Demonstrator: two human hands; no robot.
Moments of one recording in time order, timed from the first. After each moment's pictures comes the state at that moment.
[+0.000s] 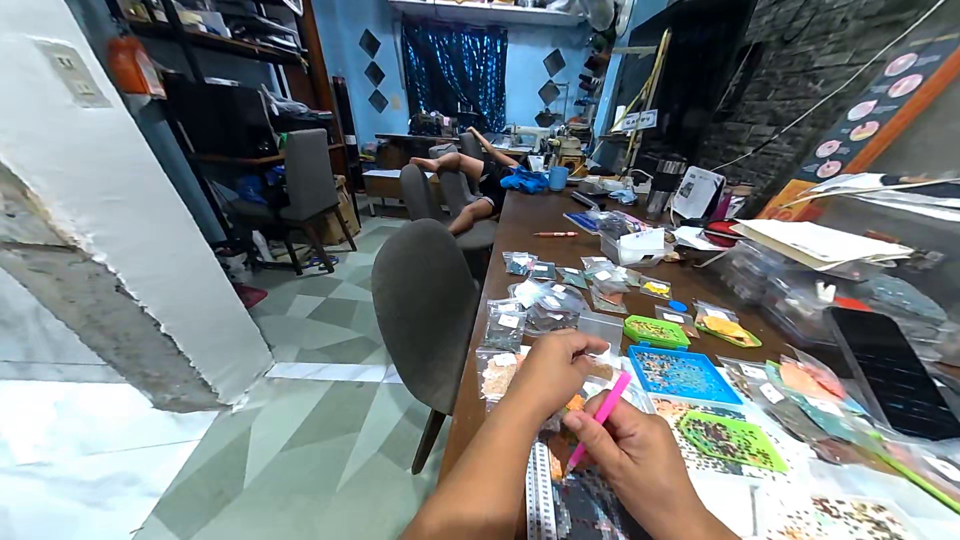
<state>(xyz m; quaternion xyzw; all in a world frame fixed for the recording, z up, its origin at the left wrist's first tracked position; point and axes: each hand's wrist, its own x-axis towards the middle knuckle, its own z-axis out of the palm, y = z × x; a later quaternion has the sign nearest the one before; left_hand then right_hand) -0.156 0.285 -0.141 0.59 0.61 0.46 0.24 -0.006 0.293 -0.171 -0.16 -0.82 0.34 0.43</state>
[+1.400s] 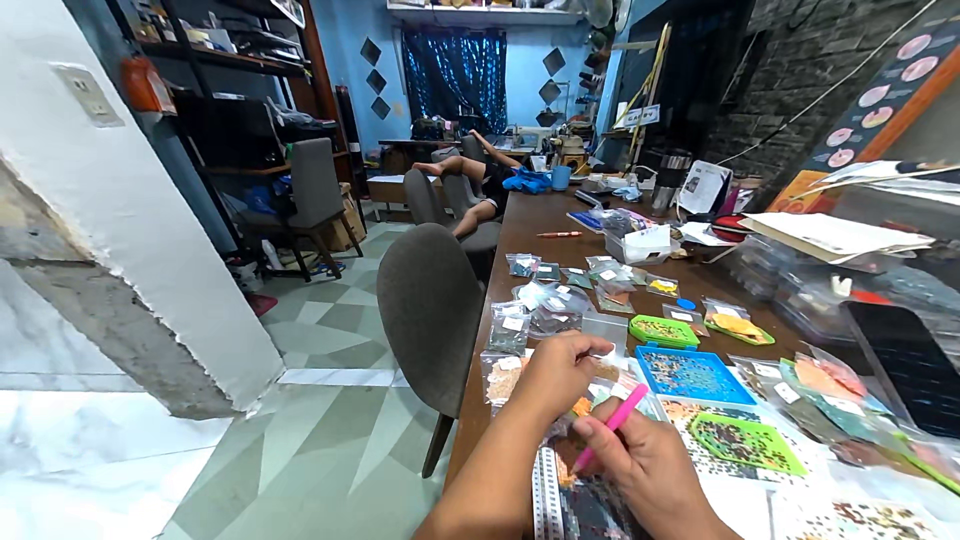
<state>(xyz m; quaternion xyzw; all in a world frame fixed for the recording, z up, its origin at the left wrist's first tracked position) -0.156 0.283 -0.139 0.58 0.62 0.46 0.25 -0.006 0.293 -0.175 -0.14 -0.82 0.33 0.45</state>
